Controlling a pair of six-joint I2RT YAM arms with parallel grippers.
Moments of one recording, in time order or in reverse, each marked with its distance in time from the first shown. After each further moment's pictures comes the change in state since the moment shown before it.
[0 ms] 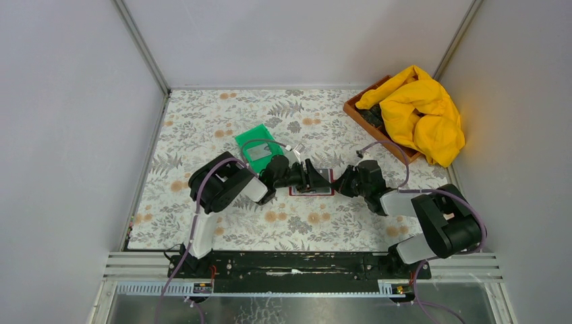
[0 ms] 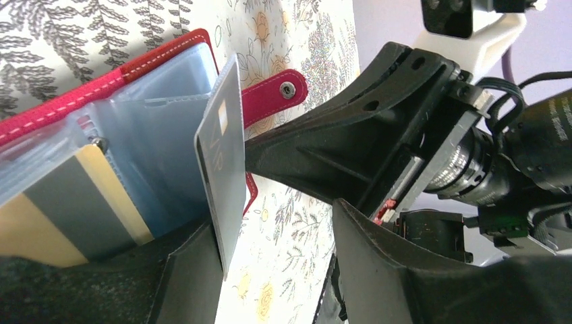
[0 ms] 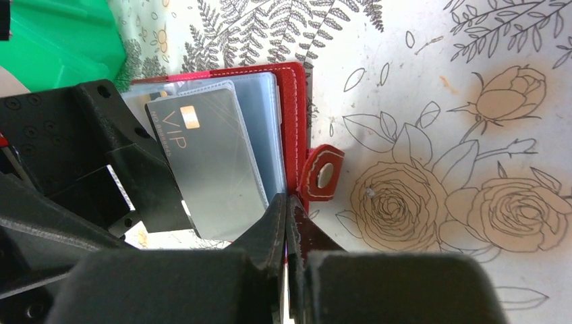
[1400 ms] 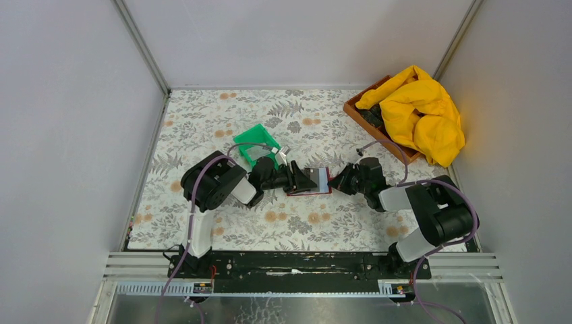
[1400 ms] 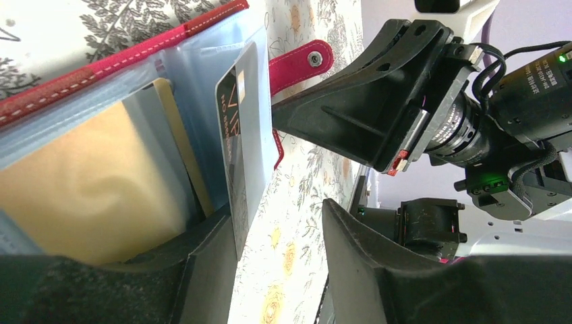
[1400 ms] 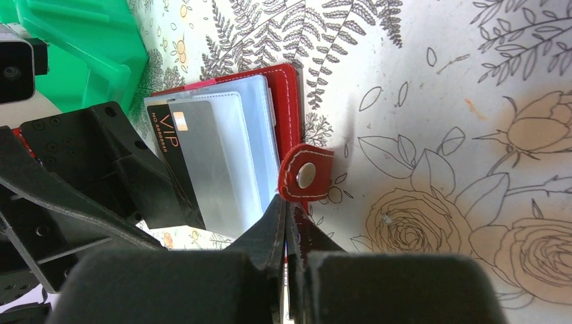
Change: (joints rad) left arm 0.104 -0.034 -0.138 0.095 0.058 -0.004; right arm -0.049 0.101 0.024 0.093 -0.118 0.071
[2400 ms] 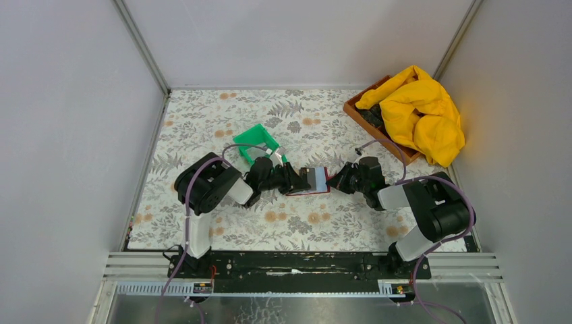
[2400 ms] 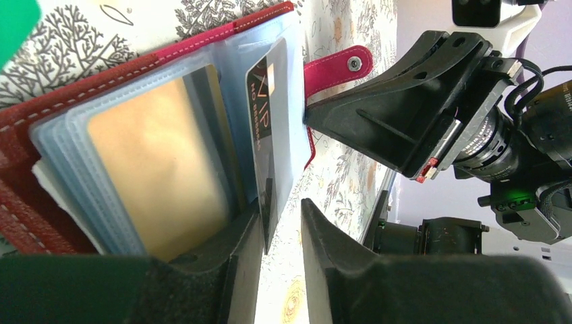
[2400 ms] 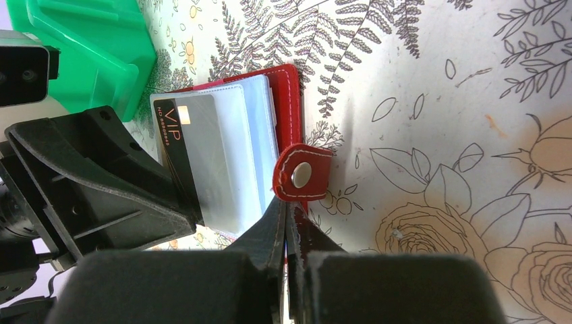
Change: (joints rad) left arm 0.013 -0.063 -0.035 -0.126 -0.074 0.041; right arm -0.001 0.041 0.011 0.047 -0.028 0.003
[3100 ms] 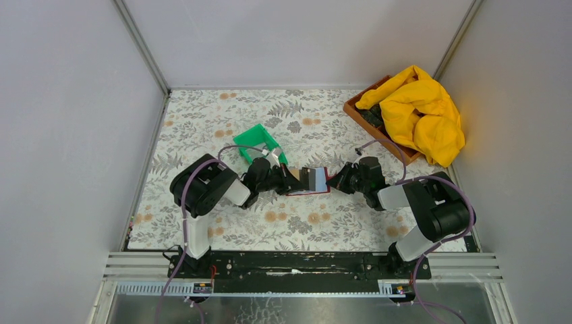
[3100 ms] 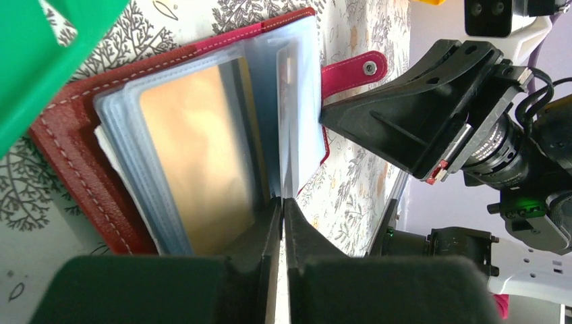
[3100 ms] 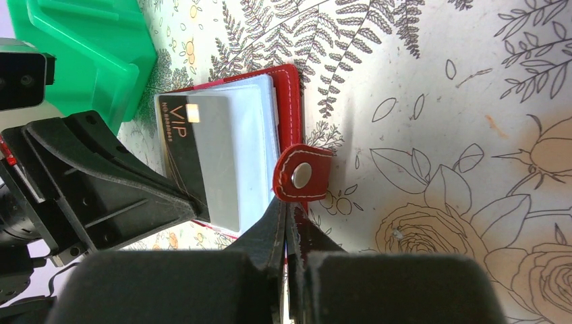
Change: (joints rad) left arm 0.008 -0.047 -0.034 -0.039 -0.037 0.021; right arm 0.000 0.003 0.000 0.003 -0.003 0.000
